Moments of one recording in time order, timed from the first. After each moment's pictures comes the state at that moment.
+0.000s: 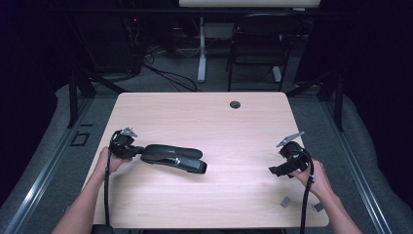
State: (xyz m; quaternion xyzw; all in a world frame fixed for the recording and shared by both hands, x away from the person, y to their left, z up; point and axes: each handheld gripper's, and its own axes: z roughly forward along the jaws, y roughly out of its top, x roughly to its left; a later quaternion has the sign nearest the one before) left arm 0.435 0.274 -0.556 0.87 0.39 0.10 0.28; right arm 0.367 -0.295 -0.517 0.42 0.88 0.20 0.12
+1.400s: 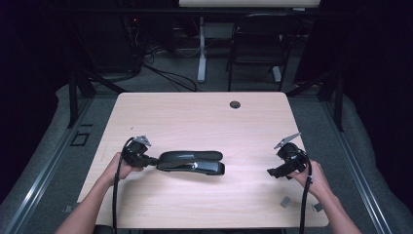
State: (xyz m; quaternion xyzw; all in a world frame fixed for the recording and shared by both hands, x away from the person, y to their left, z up) left arm 0.411 0.228 -0.552 0.90 0.32 0.01 0.28; right arm 0.367 -0.290 -0.521 0.41 0.89 0.20 0.10
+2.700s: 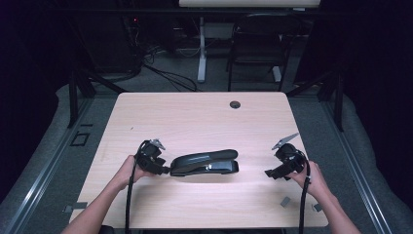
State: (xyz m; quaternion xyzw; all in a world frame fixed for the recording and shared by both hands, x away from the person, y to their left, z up) left arm 0.399 0.188 -0.544 0.91 0.33 0.01 0.25; right arm 0.366 -0.284 -0.522 0.40 0.89 0.21 0.09
